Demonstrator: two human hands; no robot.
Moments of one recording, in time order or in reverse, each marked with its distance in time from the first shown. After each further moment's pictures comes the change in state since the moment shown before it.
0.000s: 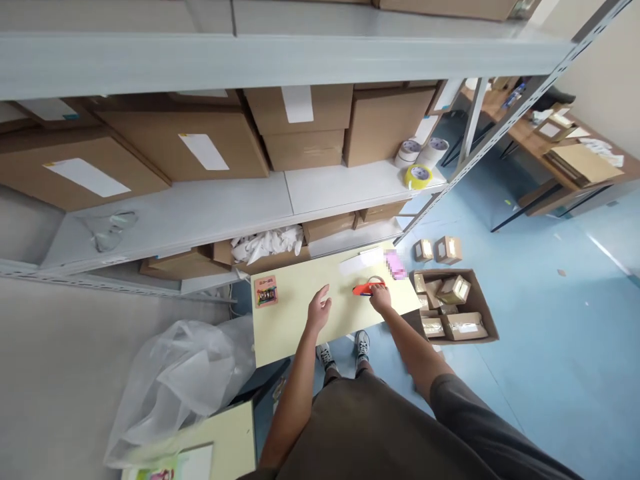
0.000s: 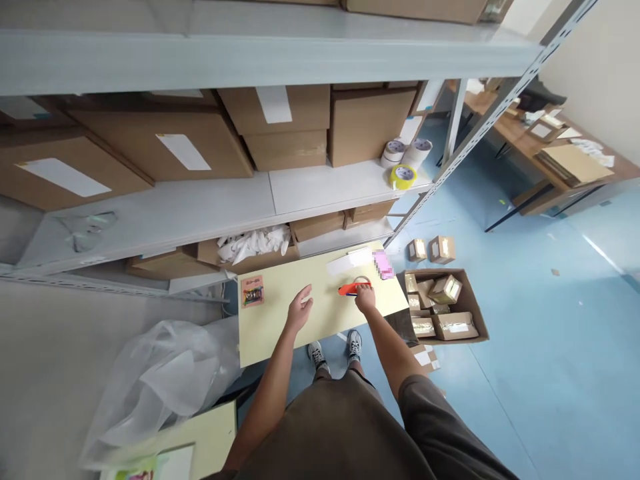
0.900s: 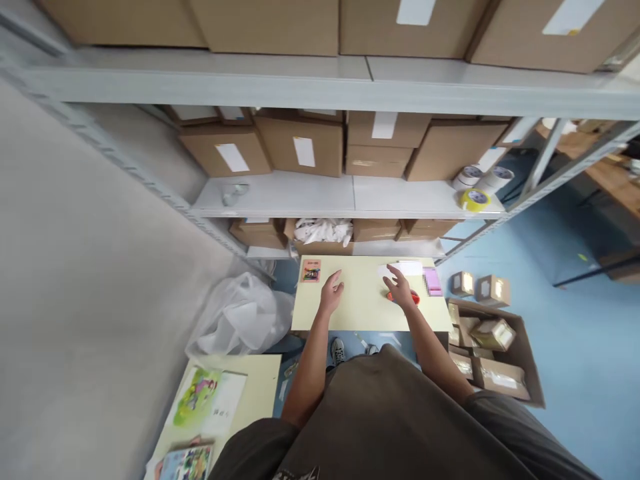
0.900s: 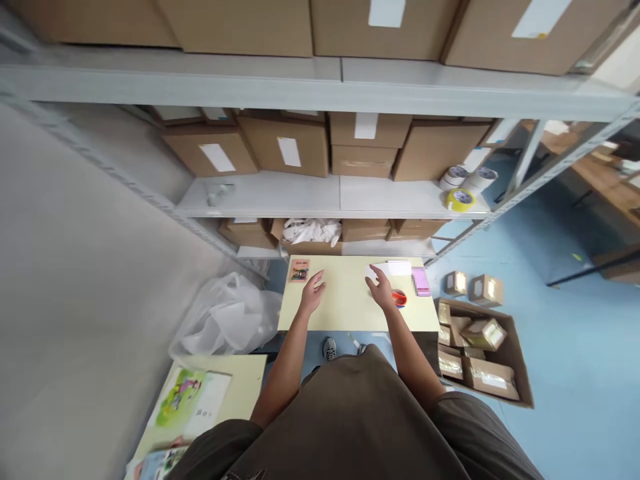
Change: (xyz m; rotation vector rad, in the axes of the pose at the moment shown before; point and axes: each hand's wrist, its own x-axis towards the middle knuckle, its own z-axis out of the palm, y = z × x) left_hand -0.048 0.031 -0.080 -0.087 0.252 0.077; right_hand -0.044 -0.090 -0.084 0.891 0.262 -0.360
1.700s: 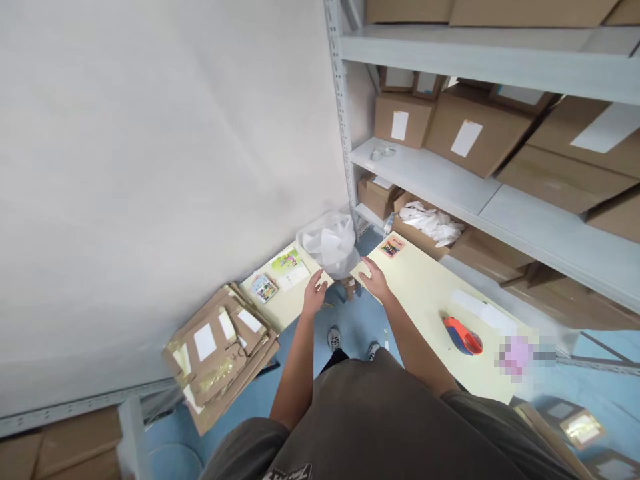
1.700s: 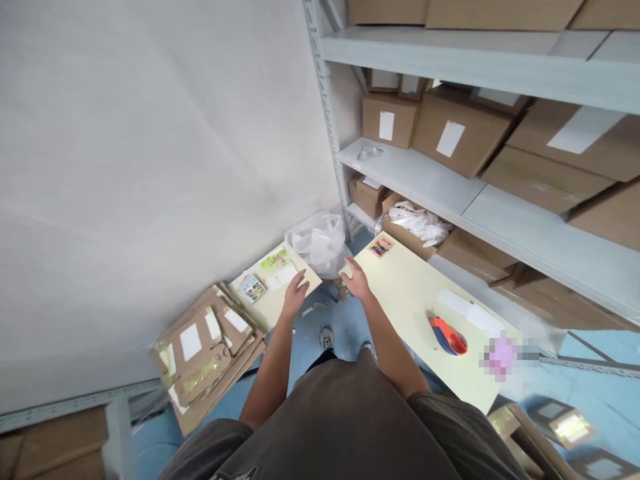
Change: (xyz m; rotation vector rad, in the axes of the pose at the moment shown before) left_hand -0.298 -0.011 -0.082 0.083 0.950 -0.191; right_hand -0.103 -0.105 0.185 0.040 -0.867 -0.562
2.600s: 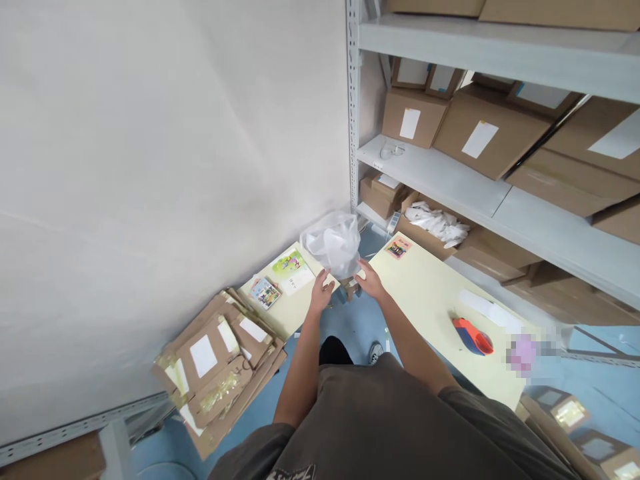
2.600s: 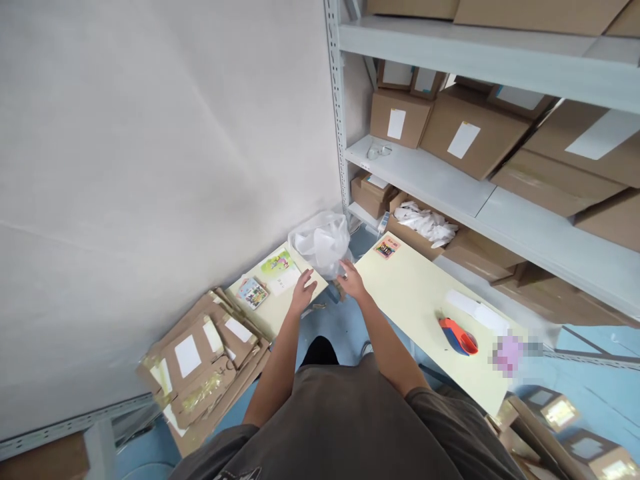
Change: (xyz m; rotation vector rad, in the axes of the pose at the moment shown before) left_hand 0.046 -0.054 -0.025 -0.064 -0.076 -0.016; right_hand 0.031 -0.008 0.078 -0.120 -0.064 0.049
